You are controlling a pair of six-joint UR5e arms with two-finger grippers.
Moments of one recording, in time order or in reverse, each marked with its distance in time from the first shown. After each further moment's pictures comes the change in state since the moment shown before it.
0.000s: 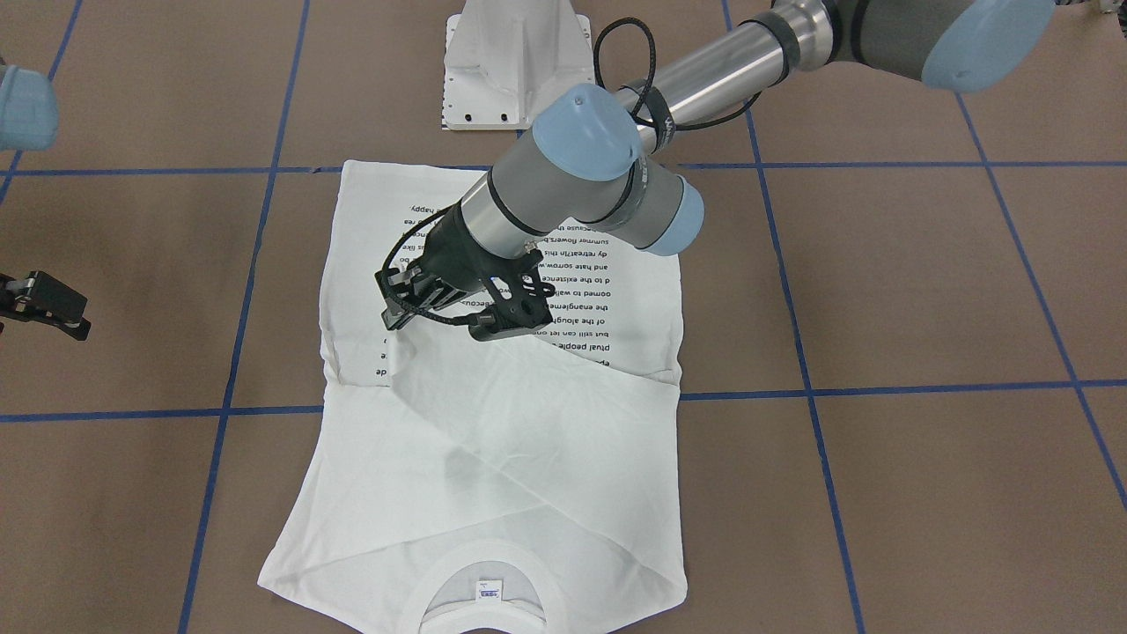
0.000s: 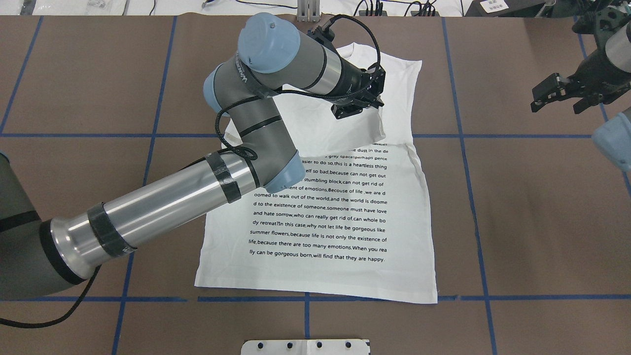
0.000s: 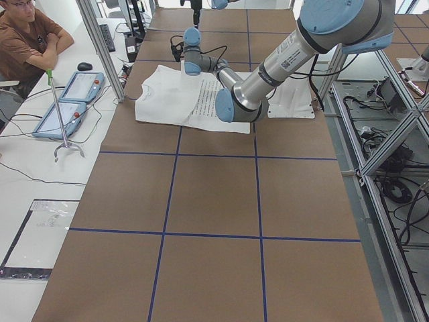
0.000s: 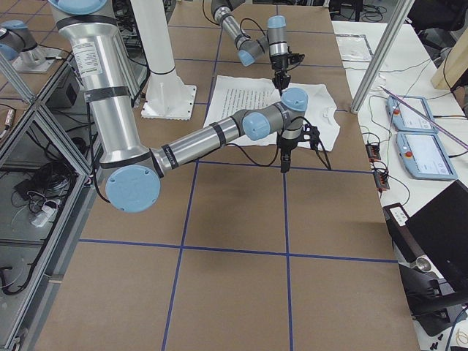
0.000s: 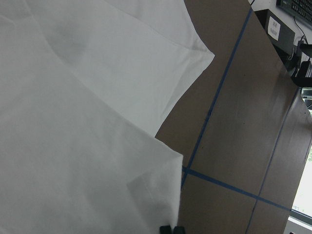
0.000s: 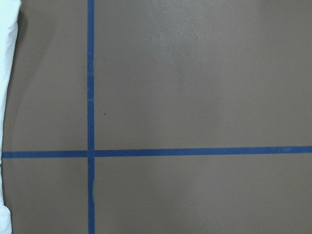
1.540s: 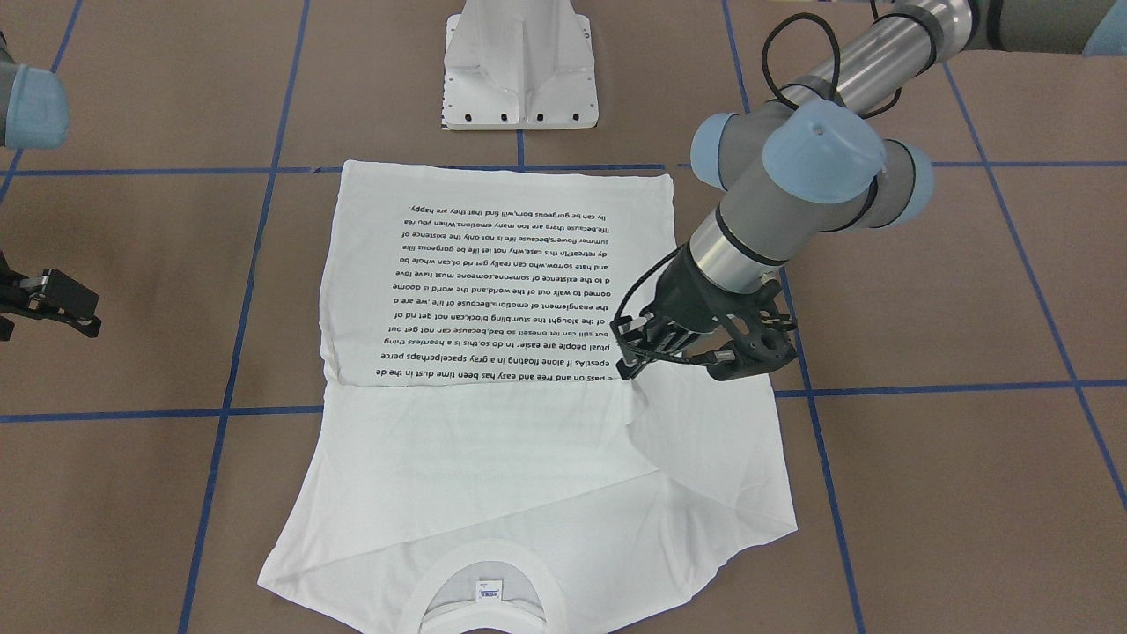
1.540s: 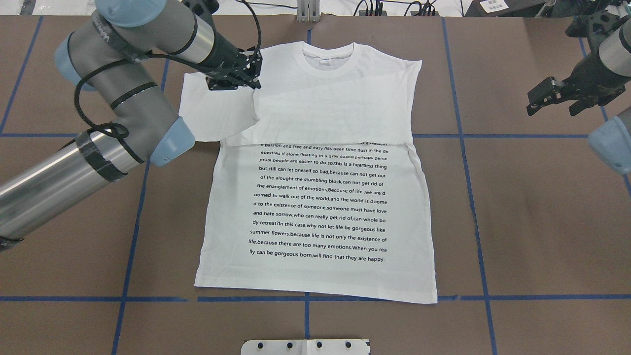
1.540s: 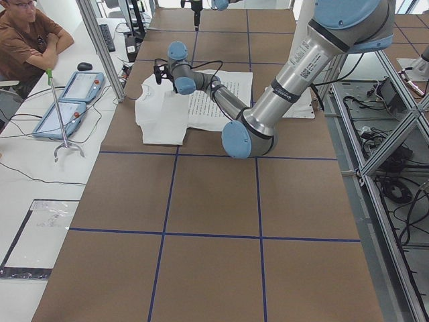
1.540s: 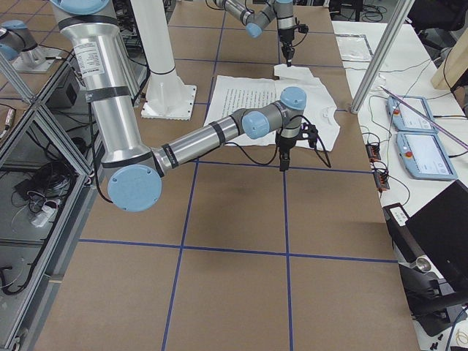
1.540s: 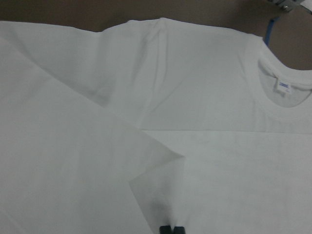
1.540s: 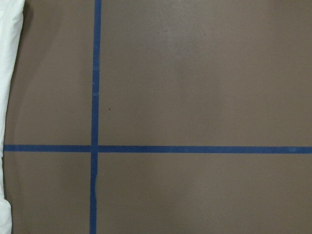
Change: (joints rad) left arm -0.200 0.299 -0.400 0.413 -0.127 0.355; right arm -0.012 -0.001 0.004 -0.001 -0.005 -0.013
